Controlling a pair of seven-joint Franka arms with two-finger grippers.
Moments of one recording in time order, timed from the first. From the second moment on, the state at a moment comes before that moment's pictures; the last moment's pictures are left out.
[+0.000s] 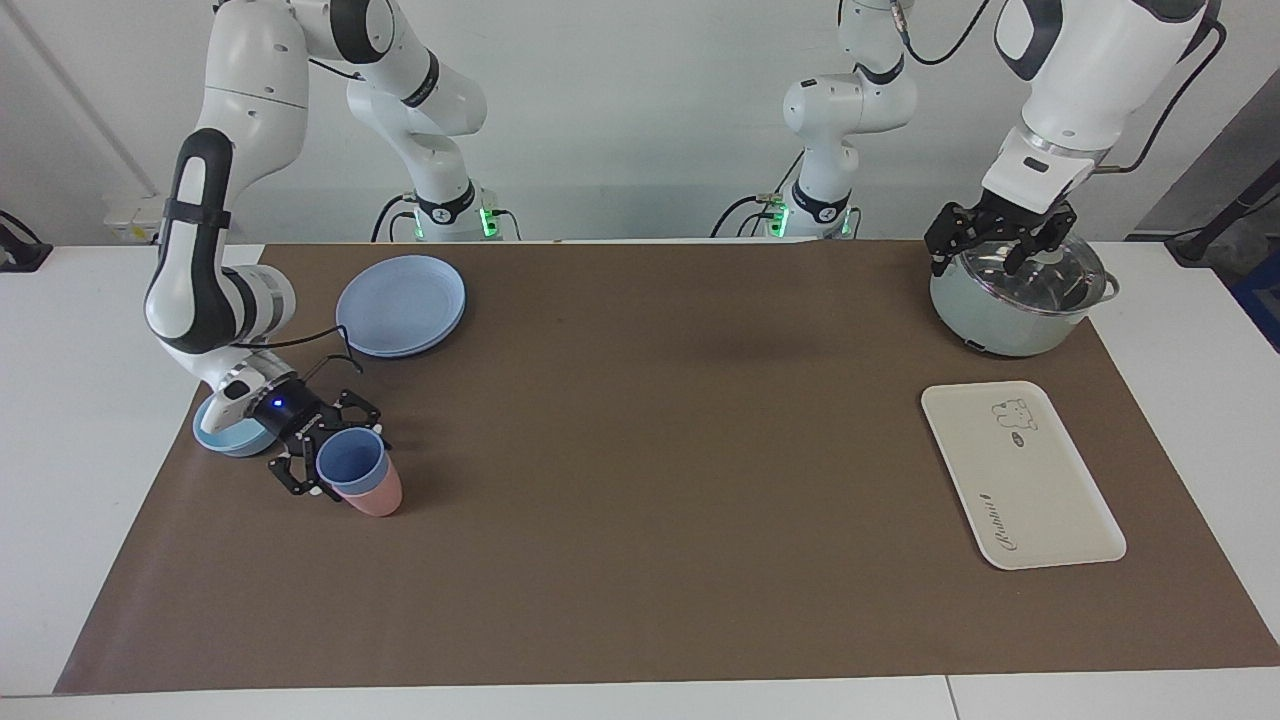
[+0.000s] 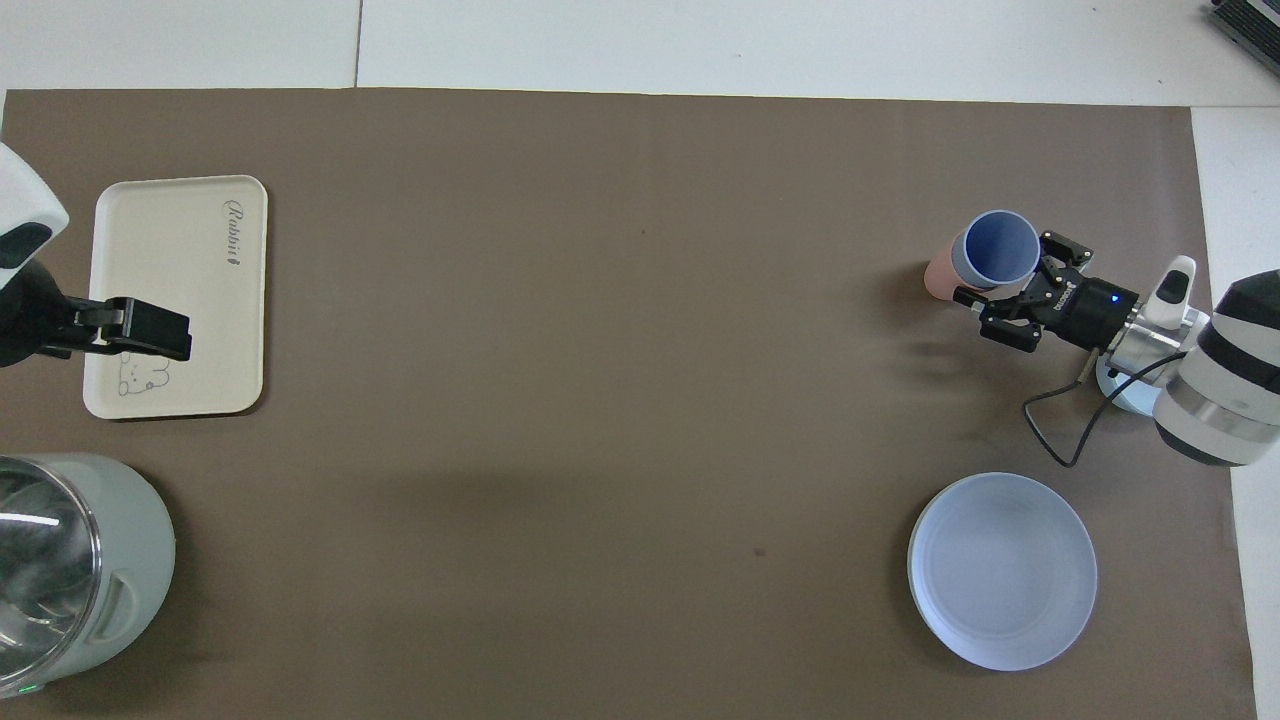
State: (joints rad) left arm 0.03 -0.06 -0.12 -1.67 0.01 1.59 -0.01; right arm -0.16 0.40 -0.12 -2.02 1.57 2.08 -2.16
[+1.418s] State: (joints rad) left arm 0.00 -0.06 -0.14 -1.67 0.01 1.57 -0.01; right arm 0.08 0.01 -0.11 -1.96 0.56 2.19 -1.13
